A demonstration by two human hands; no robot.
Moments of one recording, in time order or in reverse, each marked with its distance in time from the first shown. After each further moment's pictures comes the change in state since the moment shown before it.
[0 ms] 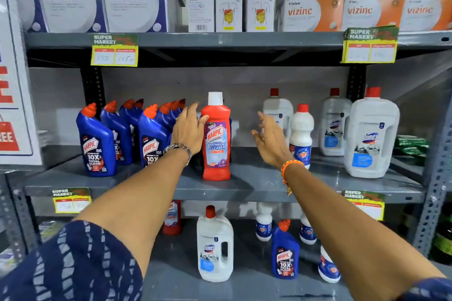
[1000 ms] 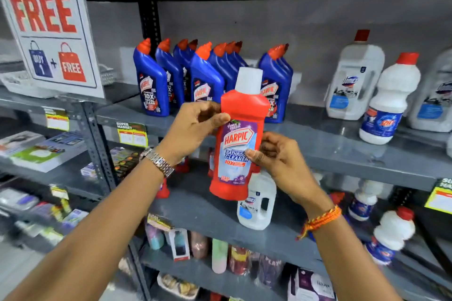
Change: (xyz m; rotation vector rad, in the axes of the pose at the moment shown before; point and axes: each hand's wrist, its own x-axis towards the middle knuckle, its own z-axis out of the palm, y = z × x) left_hand -0.128 -0.035 -0.093 -0.710 -0.252 -0.143; right_hand -0.129 -0.057 0.068 0.817 -0.496 0.191
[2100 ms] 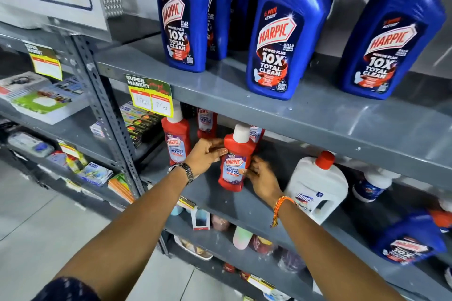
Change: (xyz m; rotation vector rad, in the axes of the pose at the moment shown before) left_hand -0.031 -0.335 -0.063 -0.065 0.005 -0.670; right_hand 0.109 0.315 0.111 -0.110 0.002 0.511
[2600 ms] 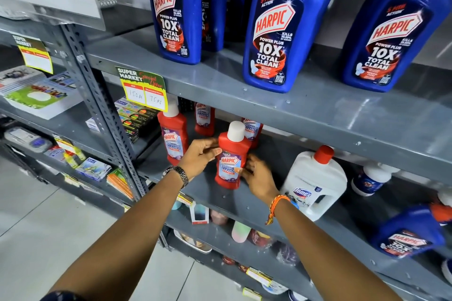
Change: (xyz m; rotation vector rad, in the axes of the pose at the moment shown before) left_hand -0.003 -0.025 0.001 -0.023 0.042 0.041; right_hand 0.001 0.017 0.002 -0.099 -0.045 -0.029
